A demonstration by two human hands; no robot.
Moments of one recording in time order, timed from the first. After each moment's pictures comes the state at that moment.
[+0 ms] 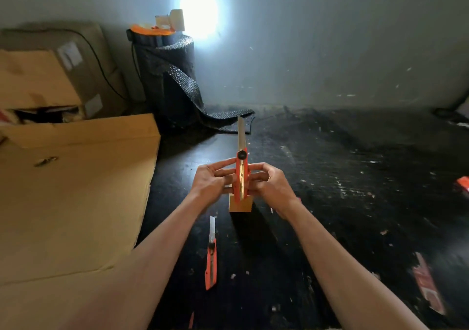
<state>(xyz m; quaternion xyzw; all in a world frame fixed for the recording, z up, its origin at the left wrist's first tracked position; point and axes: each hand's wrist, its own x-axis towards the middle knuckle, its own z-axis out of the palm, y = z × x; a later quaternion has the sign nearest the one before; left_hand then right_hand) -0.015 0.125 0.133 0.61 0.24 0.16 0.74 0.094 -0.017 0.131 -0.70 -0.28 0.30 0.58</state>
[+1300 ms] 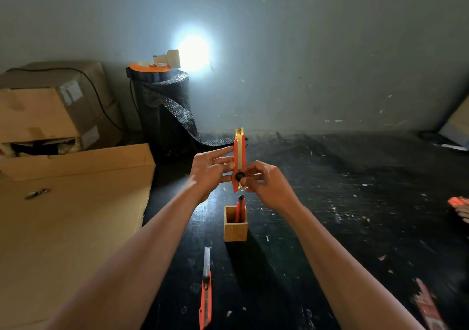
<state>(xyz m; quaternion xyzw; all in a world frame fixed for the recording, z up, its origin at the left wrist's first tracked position) 0.026 0.142 0.214 0.67 0.20 0.24 0.67 0.123 -0.001 0.193 -0.76 -0.42 0.11 0.49</state>
